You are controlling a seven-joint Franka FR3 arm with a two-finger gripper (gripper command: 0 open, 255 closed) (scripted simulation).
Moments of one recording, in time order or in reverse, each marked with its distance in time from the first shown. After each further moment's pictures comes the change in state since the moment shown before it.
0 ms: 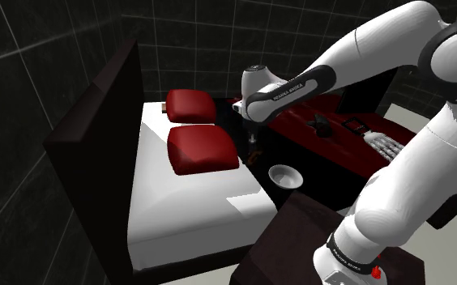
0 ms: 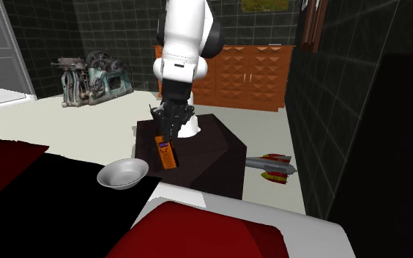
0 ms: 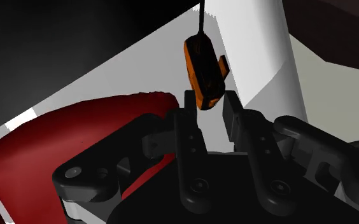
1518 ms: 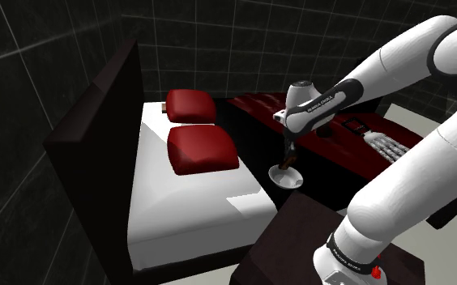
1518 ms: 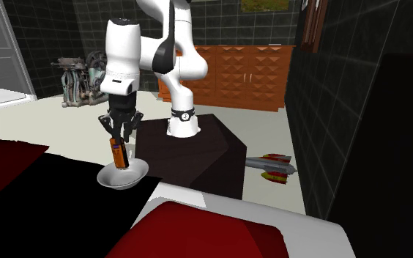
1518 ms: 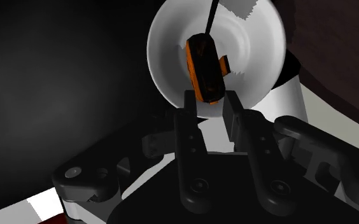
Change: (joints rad) arm -0.190 -0.081 -0.240 -0.226 -0.137 0.211 -0.287
